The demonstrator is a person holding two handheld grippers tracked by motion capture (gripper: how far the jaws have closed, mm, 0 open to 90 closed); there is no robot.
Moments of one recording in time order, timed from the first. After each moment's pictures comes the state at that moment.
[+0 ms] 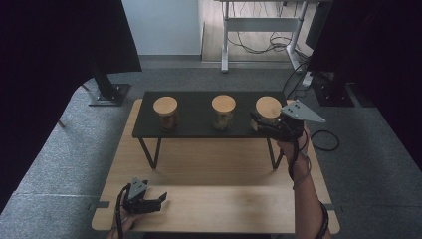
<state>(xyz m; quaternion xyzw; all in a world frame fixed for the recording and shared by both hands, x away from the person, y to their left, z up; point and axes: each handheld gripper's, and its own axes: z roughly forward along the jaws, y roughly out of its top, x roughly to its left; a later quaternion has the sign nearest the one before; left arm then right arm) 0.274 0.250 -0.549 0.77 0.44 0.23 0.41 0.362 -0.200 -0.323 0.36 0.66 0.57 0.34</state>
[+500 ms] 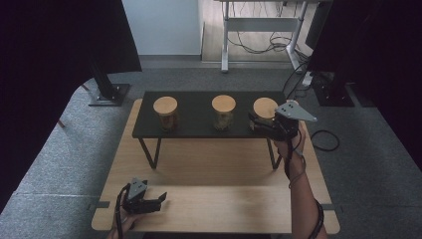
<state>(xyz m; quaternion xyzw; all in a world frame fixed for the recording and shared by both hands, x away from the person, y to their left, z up) 0.274 0.250 -0.549 0.77 0.44 0.23 0.41 0.373 -0.194 -0.337 0.37 0.66 0.54 0.35</state>
